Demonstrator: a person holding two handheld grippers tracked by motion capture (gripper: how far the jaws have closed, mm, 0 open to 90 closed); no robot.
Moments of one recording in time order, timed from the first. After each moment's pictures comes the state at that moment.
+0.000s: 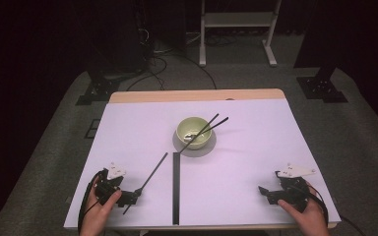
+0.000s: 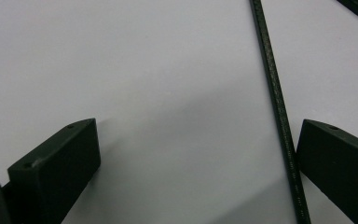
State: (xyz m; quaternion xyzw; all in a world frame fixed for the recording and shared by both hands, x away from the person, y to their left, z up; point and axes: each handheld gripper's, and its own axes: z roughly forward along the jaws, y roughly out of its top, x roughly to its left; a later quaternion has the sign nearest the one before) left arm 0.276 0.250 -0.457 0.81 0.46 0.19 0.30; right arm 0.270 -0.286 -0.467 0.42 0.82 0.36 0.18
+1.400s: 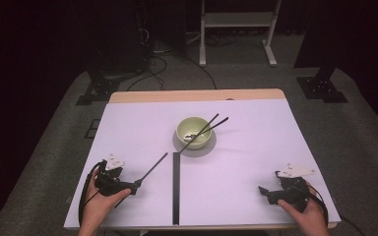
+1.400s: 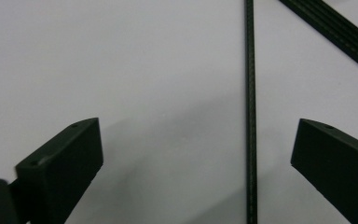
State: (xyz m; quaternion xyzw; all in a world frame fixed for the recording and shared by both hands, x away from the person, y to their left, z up) left arm 0.295 0.250 -0.443 0.81 0.46 0.19 0.32; right arm 0.270 -0.286 -0.467 0.42 0.82 0.36 0.18
